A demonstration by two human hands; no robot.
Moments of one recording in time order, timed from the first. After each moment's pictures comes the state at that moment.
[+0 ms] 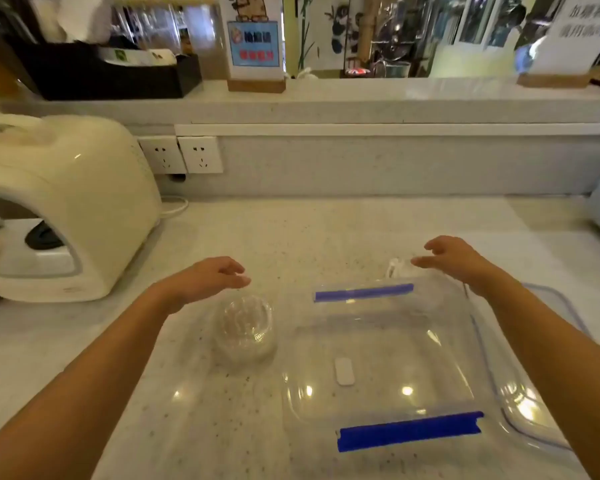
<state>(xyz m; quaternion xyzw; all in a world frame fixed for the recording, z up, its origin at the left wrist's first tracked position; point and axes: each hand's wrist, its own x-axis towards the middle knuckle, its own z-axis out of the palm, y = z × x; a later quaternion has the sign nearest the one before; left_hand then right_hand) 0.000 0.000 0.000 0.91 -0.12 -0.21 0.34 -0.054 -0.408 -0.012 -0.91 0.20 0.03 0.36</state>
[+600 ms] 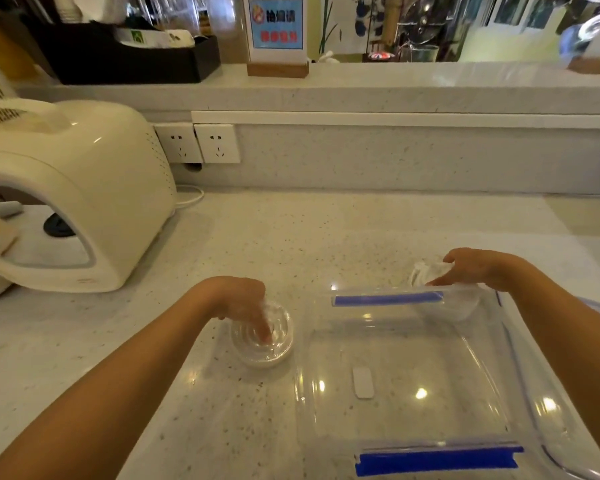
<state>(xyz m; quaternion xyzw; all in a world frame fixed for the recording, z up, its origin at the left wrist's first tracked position) -0.009 -0.033 0.000 0.90 -0.15 -0.39 0.09 -0.019 -0.410 -0.018 -0.94 0.14 0.24 0.23</state>
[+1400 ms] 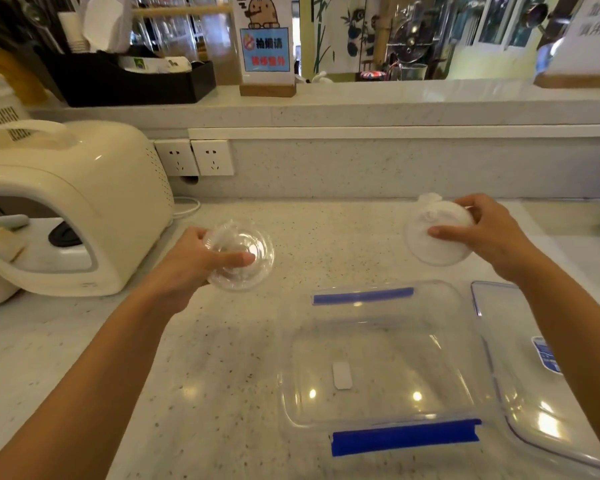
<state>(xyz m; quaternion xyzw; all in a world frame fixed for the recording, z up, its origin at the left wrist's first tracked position) -0.054 -0.014 0.063 0.80 -0.02 -0.10 0.59 -0.076 -0.401 0.048 -0.86 0.09 -0.15 0.47</state>
